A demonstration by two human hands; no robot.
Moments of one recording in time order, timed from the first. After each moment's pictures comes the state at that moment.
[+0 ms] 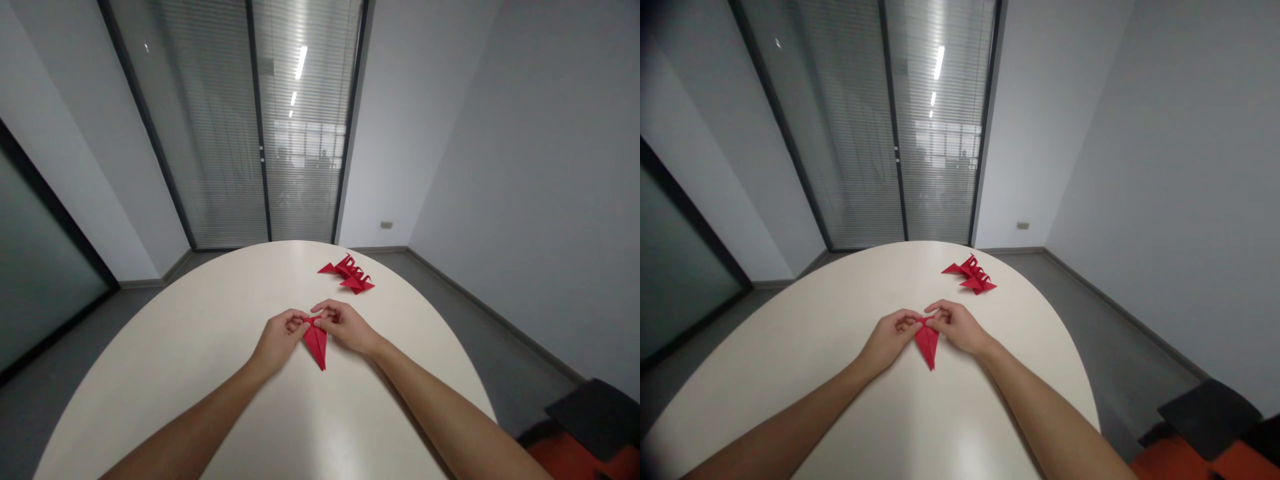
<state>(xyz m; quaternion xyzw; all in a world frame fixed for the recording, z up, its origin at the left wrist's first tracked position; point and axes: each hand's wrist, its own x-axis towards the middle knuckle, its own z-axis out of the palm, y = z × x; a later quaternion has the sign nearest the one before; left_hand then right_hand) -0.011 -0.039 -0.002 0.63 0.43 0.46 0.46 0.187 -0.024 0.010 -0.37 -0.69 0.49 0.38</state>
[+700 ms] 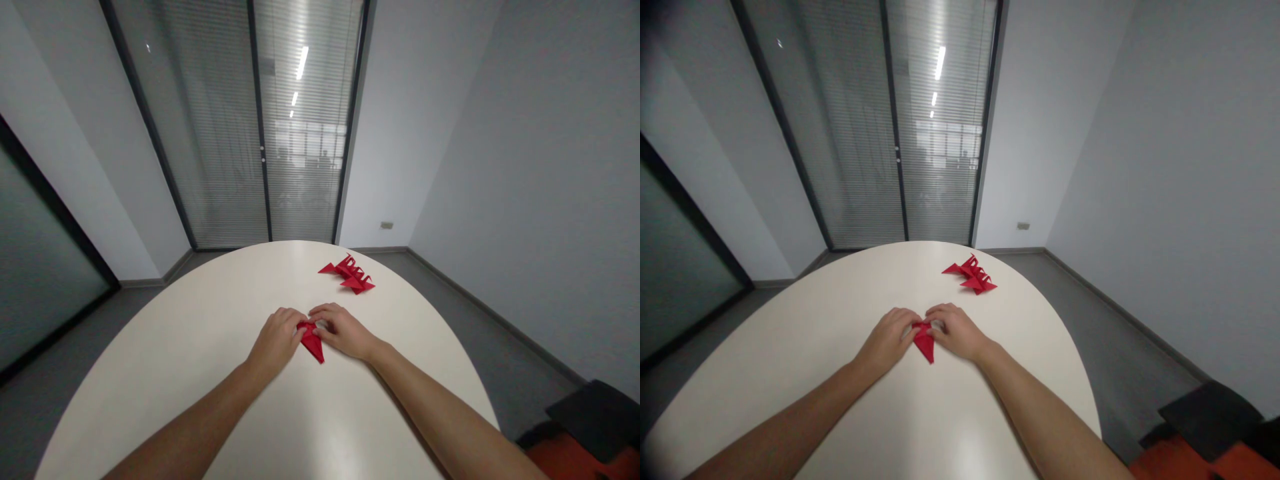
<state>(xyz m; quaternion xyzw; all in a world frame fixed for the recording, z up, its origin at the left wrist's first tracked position) -0.021 -0.043 0.001 0.84 0.45 0.29 0.06 0.191 -0.024 0.006 -0.36 -0.86 0.18 0.31</state>
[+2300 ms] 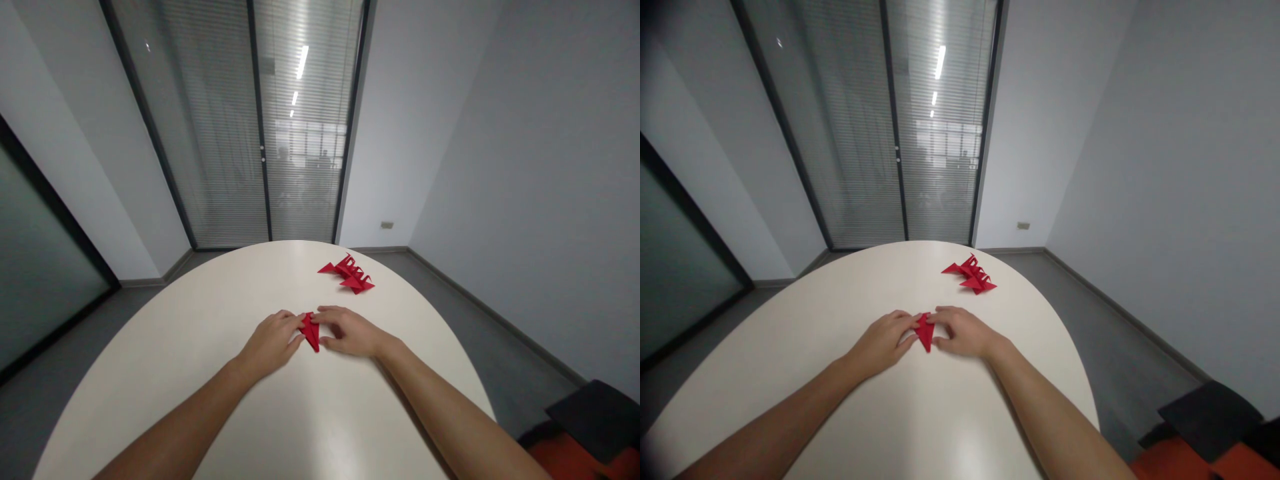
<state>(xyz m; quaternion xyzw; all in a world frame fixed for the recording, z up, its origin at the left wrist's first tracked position) -0.034 -0.045 0.011 0.88 0.42 0.22 0.08 0.207 -0.029 0.026 -0.30 -0.91 0.20 0.22</state>
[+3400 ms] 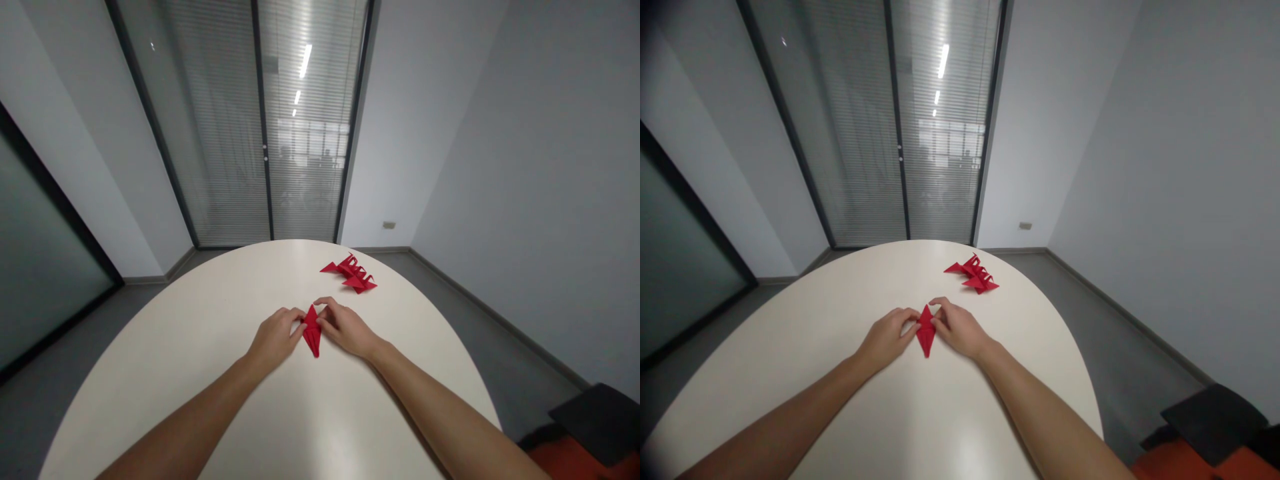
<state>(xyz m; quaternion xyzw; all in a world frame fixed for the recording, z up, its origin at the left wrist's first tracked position) -0.027 -0.041 -0.002 0.81 0.48 0.29 0.13 0.190 -0.027 0.004 -0.43 -0.82 0.23 0.30</state>
